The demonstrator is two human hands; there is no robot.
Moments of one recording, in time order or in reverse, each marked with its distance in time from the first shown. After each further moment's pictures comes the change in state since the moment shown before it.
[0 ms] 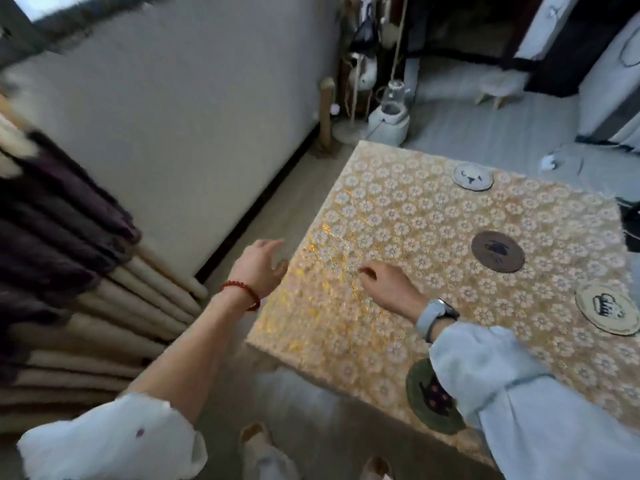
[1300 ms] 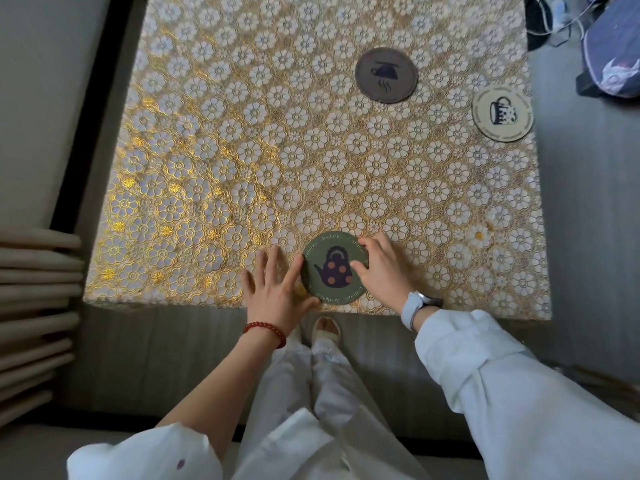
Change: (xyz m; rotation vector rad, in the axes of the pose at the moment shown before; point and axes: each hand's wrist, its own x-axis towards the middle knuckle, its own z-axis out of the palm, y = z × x) left_hand -0.118 0.081 0.292 0.278 -0.428 0.172; right_hand -0.124 0.245 0.079 -0.037 0.165 0.418
